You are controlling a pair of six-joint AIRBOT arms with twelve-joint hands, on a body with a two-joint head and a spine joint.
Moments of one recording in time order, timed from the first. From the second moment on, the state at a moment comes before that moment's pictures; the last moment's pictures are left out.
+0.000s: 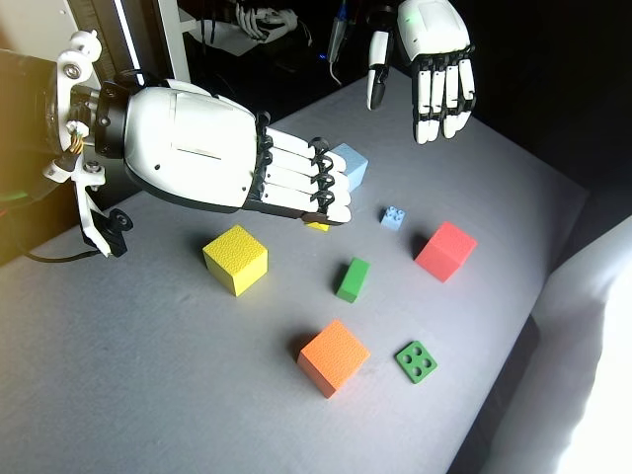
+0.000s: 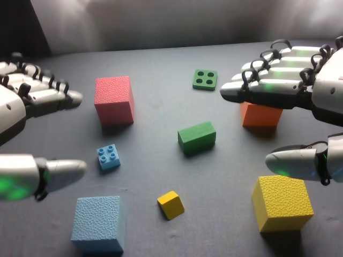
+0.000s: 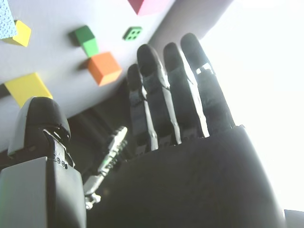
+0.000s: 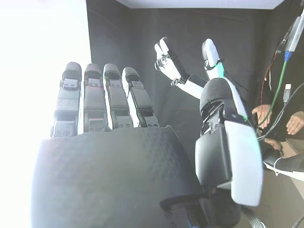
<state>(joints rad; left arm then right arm) 0.45 -0.39 0.53 -0.38 -0.51 1.32 -0.18 -0.61 0.68 -0.51 0.34 -0.45</state>
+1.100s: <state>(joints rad) 0.48 -0.45 0.52 -0.51 -0.48 1.38 -0.18 -0.61 0.68 -0.51 0.34 -0.45</state>
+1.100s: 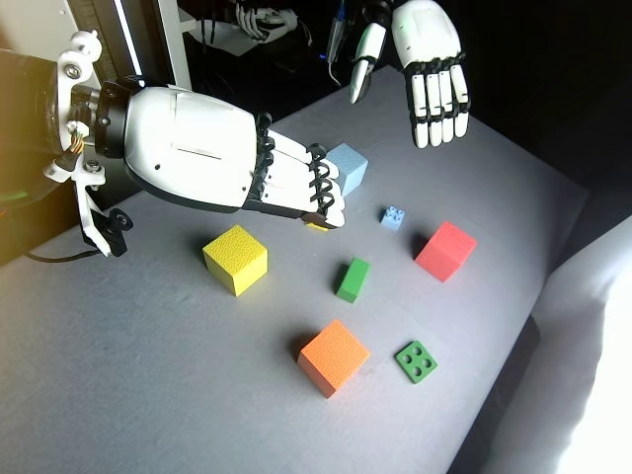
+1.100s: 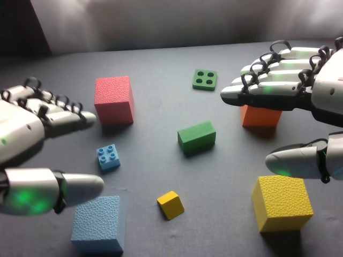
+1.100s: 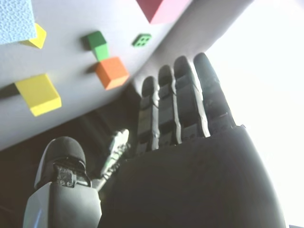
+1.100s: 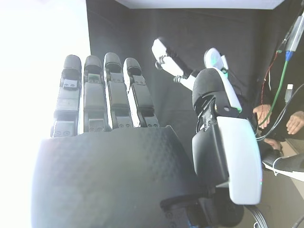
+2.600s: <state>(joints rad) 0.69 -0.68 0.52 -0.69 -0.70 1.55 -0.18 -0.61 0.68 -0.51 0.34 -0.45</state>
